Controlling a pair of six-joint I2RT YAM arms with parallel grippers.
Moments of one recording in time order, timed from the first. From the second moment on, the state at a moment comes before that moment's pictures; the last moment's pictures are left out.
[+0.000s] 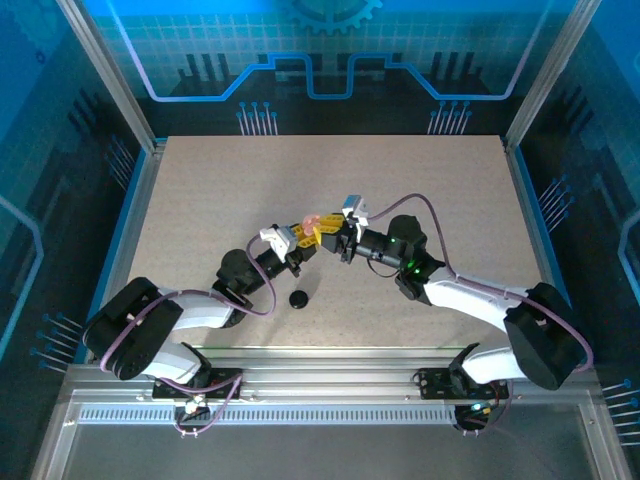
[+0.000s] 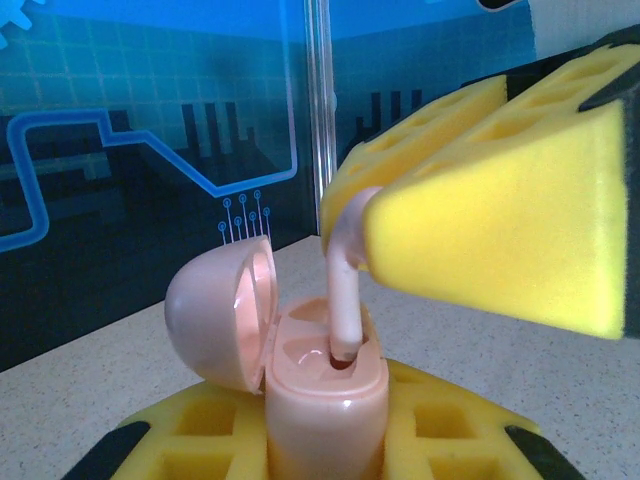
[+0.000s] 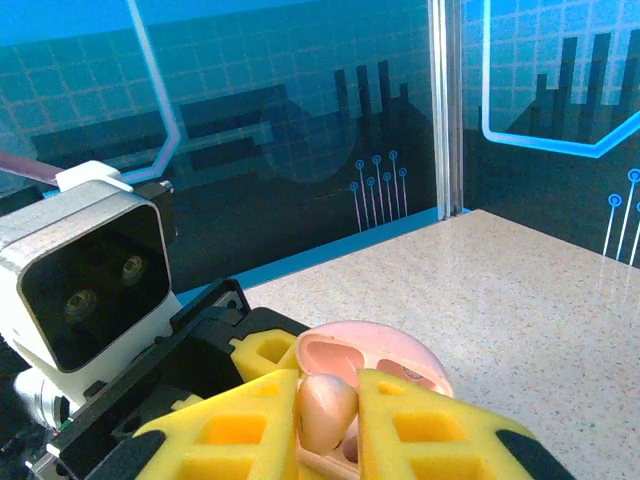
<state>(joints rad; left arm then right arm) -0.58 1.43 0.35 1.26 0.26 0.02 0.67 1.35 0.66 0.70 -0.44 0.14</state>
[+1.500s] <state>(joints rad) -0.63 1.47 0.35 1.28 0.21 0.23 0.67 1.20 0.70 0.38 -0.44 -0.03</state>
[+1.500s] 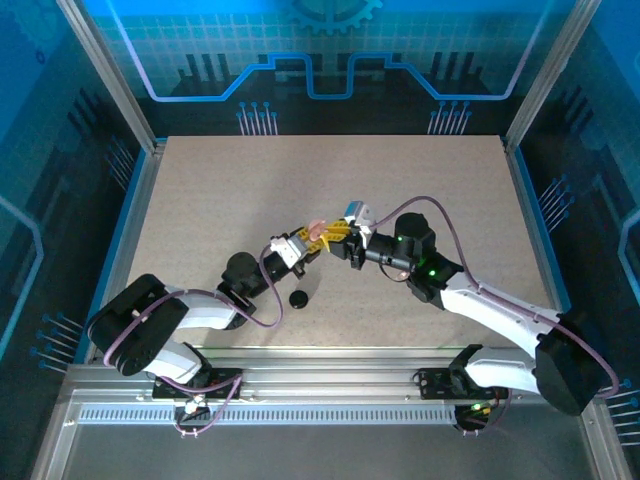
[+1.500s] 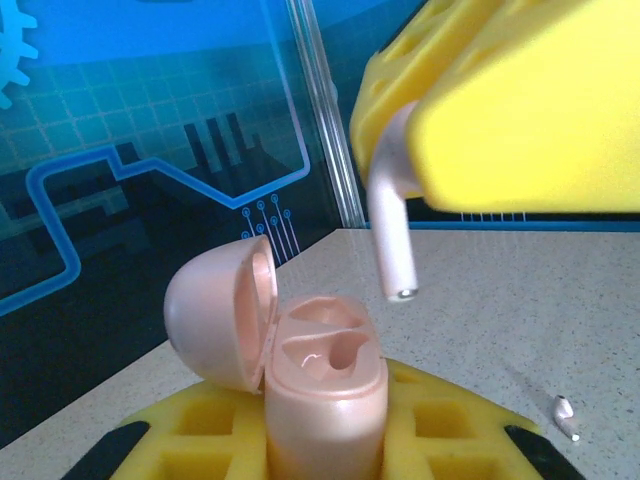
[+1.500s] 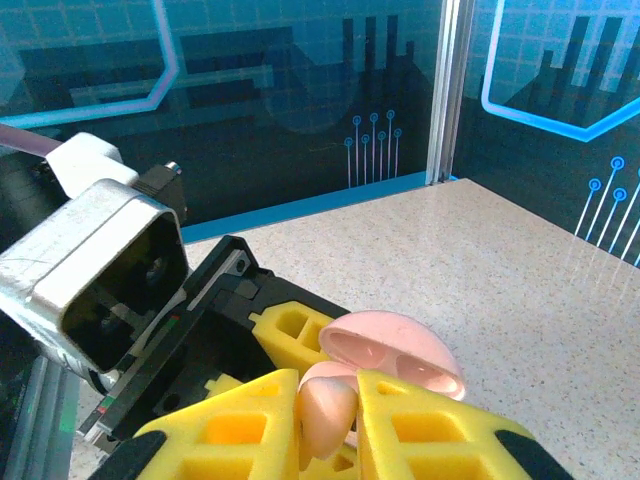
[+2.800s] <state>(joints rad) -0.64 1.47 0.34 1.27 0.20 0.26 0.67 1.22 0.71 0.34 -0.40 -0.07</state>
